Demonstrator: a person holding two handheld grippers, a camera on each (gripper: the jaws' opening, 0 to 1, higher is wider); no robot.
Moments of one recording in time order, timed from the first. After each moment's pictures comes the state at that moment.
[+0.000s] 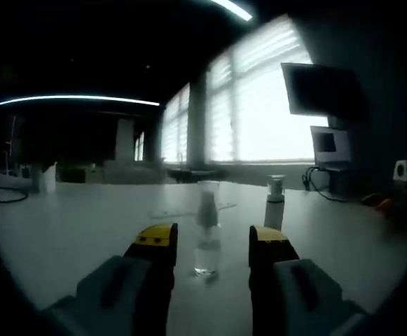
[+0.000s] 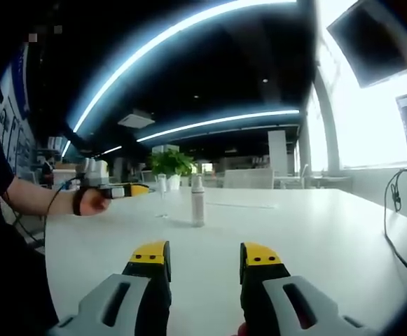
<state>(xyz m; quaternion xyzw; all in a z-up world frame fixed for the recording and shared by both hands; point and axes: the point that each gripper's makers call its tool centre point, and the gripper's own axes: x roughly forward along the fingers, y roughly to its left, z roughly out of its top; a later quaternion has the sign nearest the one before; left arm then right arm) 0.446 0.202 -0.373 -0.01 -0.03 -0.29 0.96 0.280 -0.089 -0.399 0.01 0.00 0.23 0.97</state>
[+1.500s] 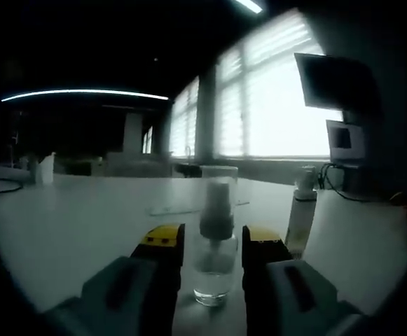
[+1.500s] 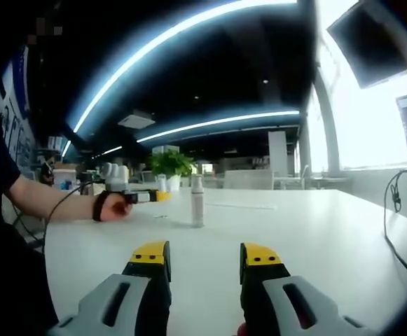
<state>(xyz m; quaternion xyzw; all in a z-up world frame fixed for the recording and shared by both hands) 0.500 0.170 -0.395 -0.01 -0.01 -0.27 0.96 0.279 -0.090 -0.400 0.01 0.00 0.23 0.97</state>
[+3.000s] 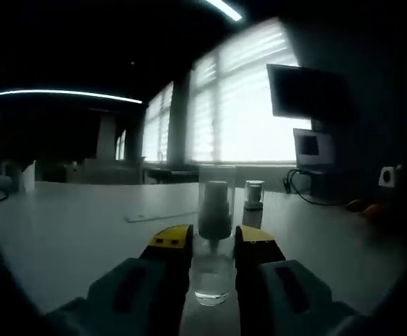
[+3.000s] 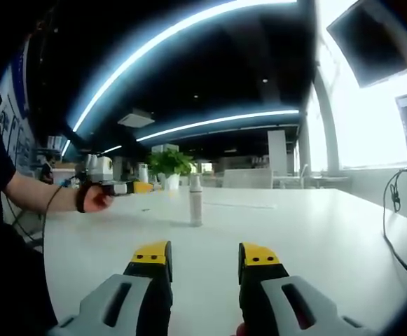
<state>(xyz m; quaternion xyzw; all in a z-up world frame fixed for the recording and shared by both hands) 0.431 0.172 -0.360 -0.03 -0.04 -0.36 0.93 0.282 -0.094 -0.401 0.00 0.00 0.23 0.97</state>
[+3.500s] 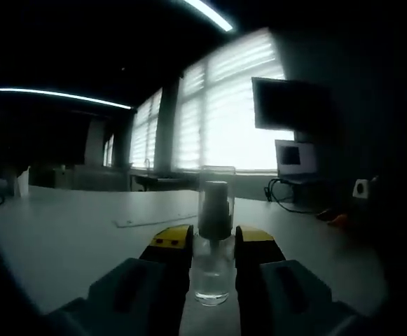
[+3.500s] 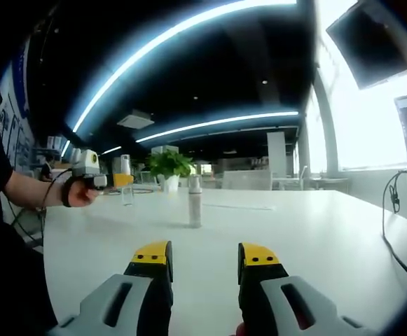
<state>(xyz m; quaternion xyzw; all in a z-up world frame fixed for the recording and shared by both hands) 0.380 0.177 -0.342 -0.03 -0.05 -0.39 0.92 0.280 -0.093 -0.399 0.00 -0.01 0.23 0.97</state>
